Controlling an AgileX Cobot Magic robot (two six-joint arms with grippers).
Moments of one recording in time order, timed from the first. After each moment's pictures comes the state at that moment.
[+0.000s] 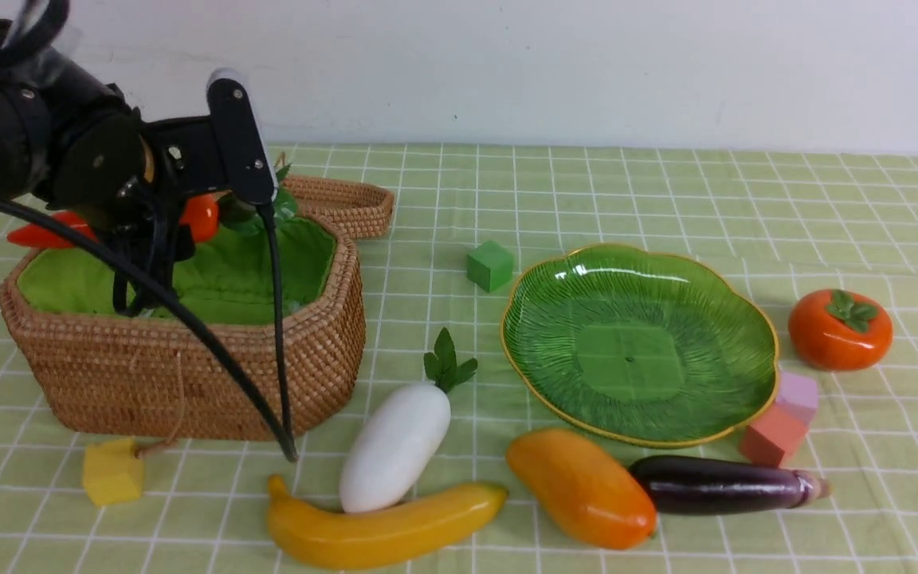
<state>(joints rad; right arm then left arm) 0.18 0.59 -0.90 0.73 0.91 -0.65 -0.26 1.63 -1.29 0.56 0.60 0.58</state>
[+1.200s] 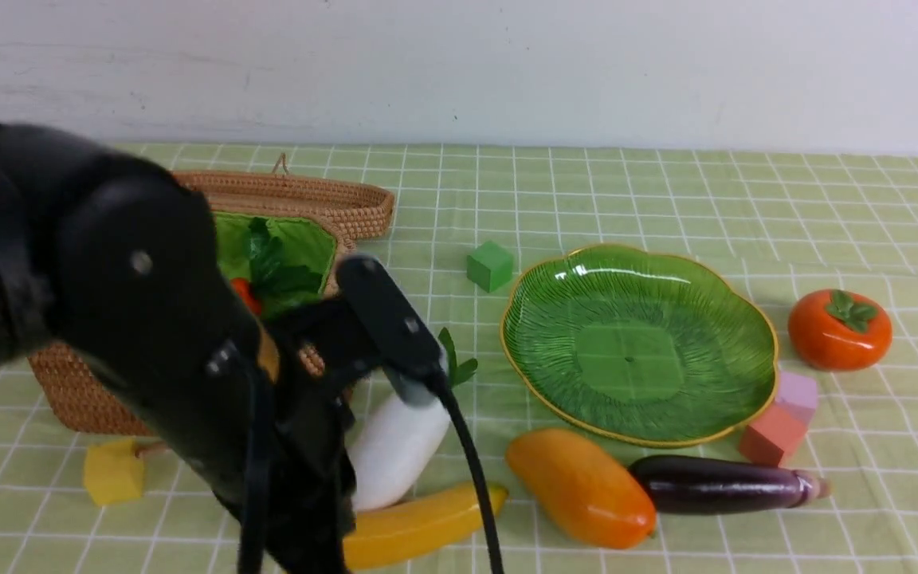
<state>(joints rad) 0.18 0.59 -0.90 0.83 1.13 -0.71 -0.68 1.41 -1.05 -0.07 0.98 0.45</state>
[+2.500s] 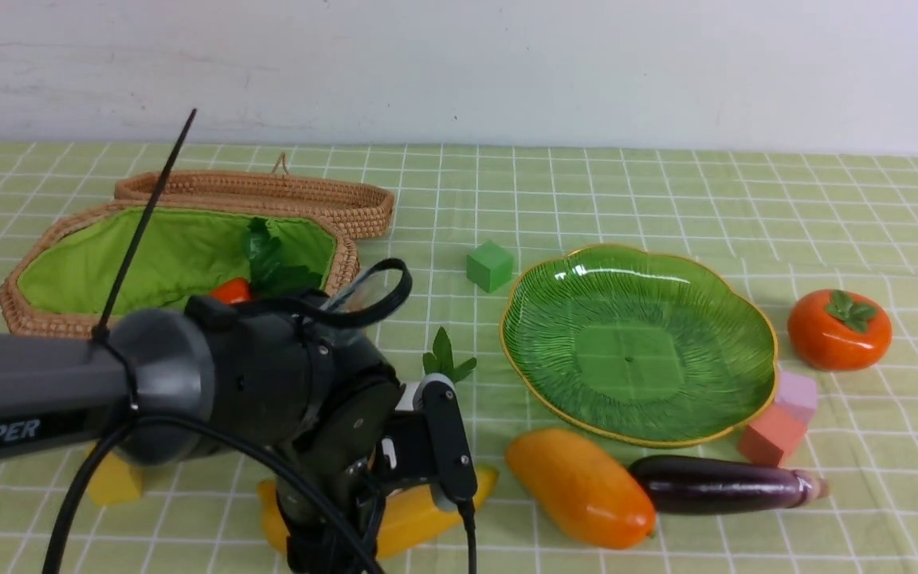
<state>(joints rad) 0.18 0.59 -0.90 0.82 1.23 -0.70 -0.69 1.76 -1.04 0.26 0.78 0.45</state>
